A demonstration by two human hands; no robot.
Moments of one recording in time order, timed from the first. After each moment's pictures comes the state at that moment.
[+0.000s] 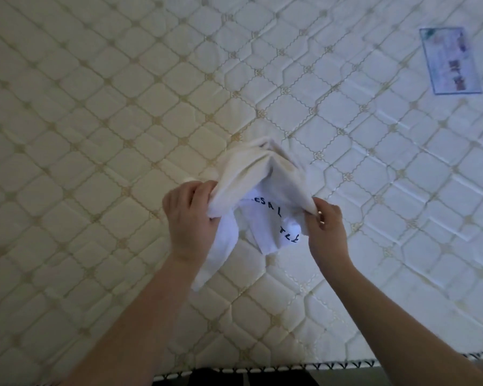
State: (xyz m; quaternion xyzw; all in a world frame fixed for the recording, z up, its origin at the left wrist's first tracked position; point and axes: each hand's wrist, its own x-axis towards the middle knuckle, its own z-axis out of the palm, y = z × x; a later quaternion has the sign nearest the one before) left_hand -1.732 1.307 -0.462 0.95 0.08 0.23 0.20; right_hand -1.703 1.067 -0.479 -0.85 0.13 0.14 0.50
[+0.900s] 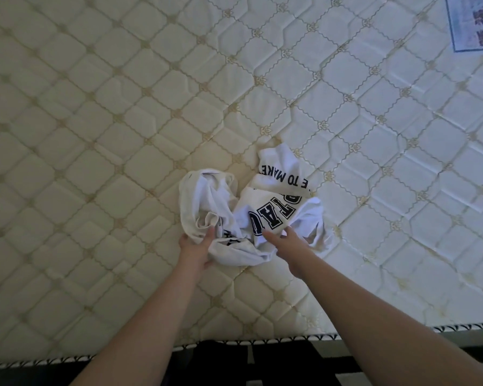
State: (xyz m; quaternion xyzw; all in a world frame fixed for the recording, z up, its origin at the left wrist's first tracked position) left_hand -1.823 1.302 -0.590 0.50 0.60 -0.18 0.59; right_hand -1.768 1.086 -0.573 -0.65 0.32 0.46 0.51
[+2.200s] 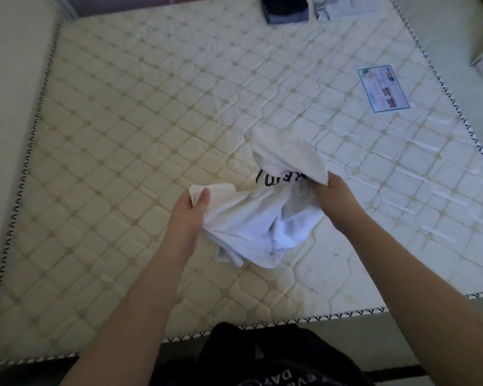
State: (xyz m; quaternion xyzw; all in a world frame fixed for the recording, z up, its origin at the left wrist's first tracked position) left_hand -1.815 1.288 -0.298 0.69 0.29 -0.02 0.66; right_hand -1.740 1.011 -0.280 -0.80 0.12 0.19 0.57
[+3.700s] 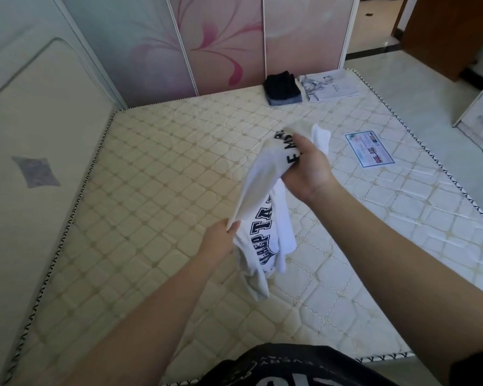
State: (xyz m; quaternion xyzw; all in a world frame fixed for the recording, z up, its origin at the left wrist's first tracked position) left_hand -1.809 1.244 -0.240 0.89 0.19 -0.08 0.40; right_hand -1.727 1.058 -0.089 -0.31 0.11 0.18 0.93
